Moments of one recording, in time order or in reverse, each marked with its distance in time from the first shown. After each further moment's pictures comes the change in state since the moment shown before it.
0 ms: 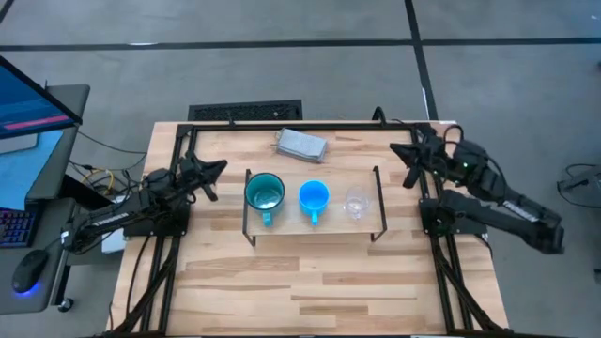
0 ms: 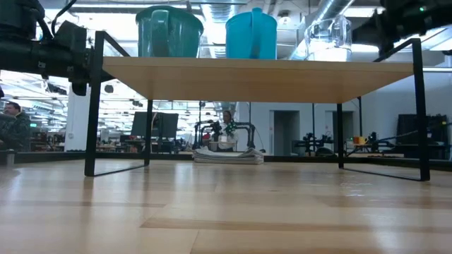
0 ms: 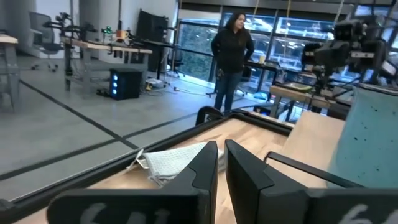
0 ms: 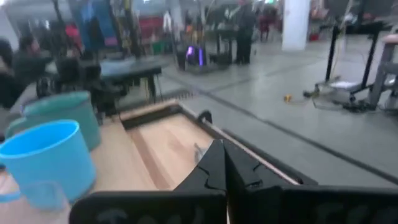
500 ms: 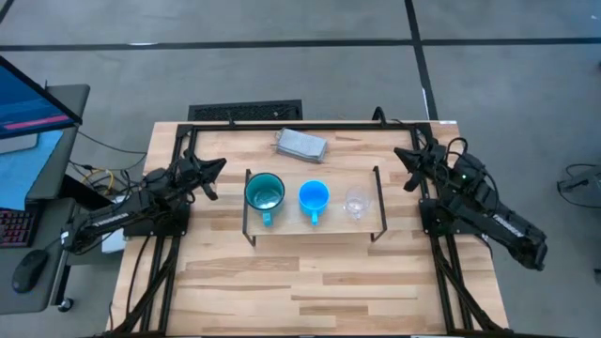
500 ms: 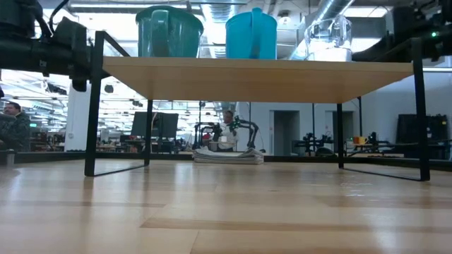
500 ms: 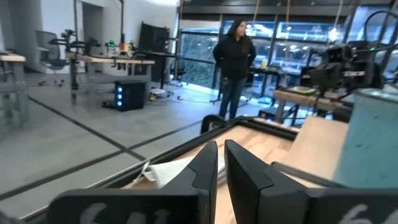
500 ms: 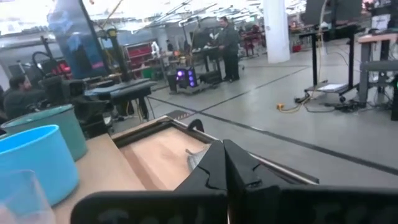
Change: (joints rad) left arm 0.003 0.000 0.000 0.037 -0.009 0.056; right arm -0.124 -0.286 -0.244 0.067 -0.051 0.112
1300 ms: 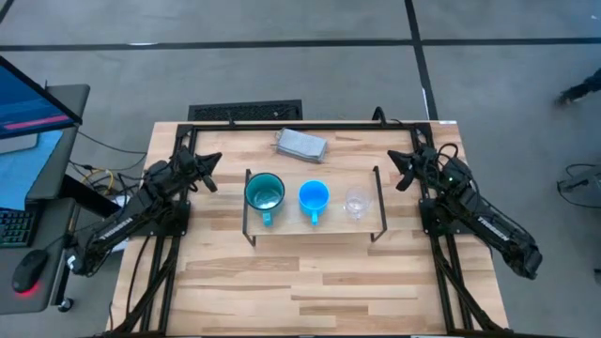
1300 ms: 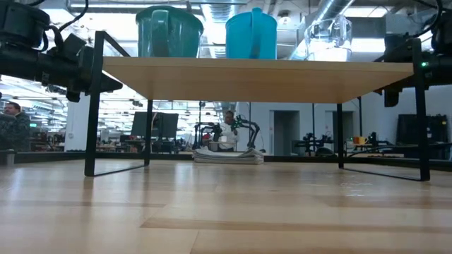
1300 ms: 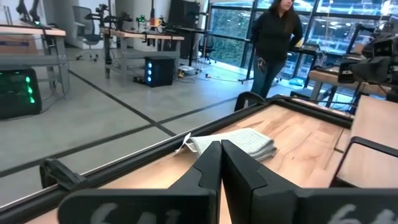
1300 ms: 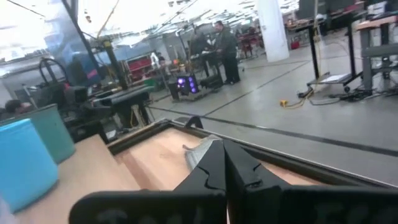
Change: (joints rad) left arm 0.317 0.000 0.002 -0.128 0.202 -0.019; right arm -0.119 -0.038 -0.236 0.228 -0.104 0.108
